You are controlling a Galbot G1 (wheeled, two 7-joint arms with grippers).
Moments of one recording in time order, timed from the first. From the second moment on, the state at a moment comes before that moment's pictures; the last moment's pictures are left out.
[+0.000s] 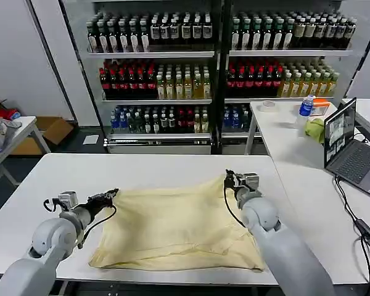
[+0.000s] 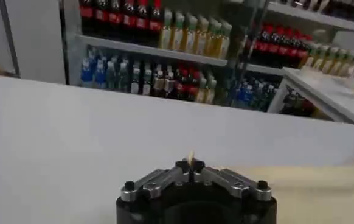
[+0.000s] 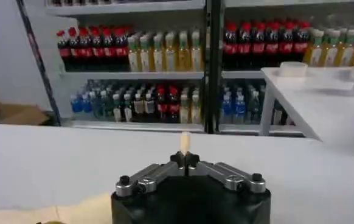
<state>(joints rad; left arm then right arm) 1.07 -0.90 -0.41 -1.80 -0.92 0.57 -0.11 -0.81 1.12 0.11 1.72 0.64 -0.53 0.33</state>
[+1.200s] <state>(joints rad) 1.39 -0.93 -0.50 -1.98 -0.76 0.57 -0.06 -1.30 1.05 0.30 2.08 0.60 -0.58 0.34</state>
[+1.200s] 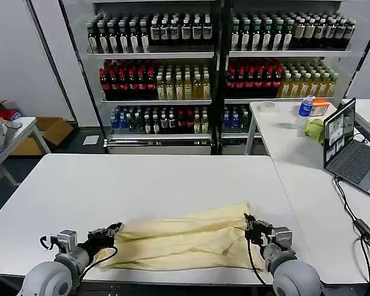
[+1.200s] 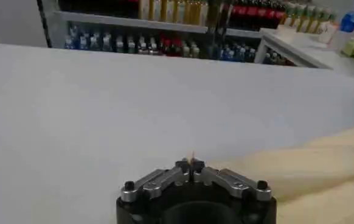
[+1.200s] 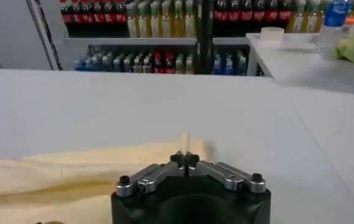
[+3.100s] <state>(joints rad) 1.60 -1.28 -0.57 -2.09 -0.58 0.44 -0.23 -1.50 1.08 0.38 2.22 0.44 -0.53 0.34</state>
